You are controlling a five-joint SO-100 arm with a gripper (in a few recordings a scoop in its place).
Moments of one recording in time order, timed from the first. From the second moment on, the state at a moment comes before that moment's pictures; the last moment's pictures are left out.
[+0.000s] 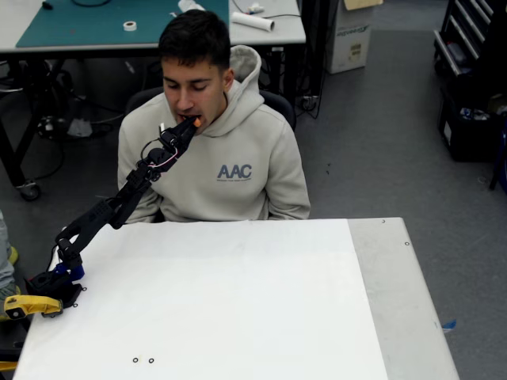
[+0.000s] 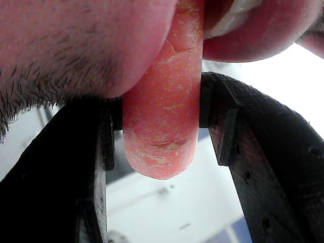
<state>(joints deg) 4.2 29.5 -14.5 10.6 -74.9</state>
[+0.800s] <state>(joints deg) 11.7 29.4 -14.5 10.6 -74.9</state>
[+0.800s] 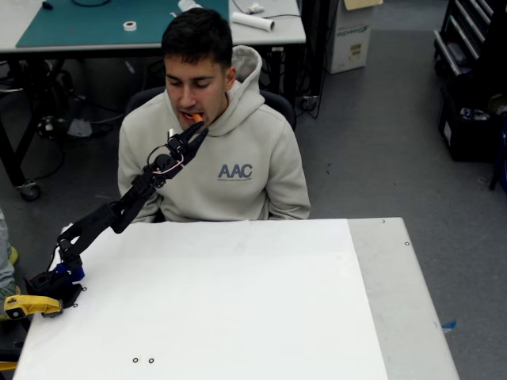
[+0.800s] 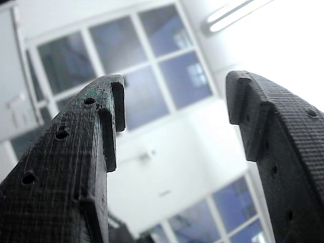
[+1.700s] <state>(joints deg) 12.4 30.0 5.9 10.2 -74.2</state>
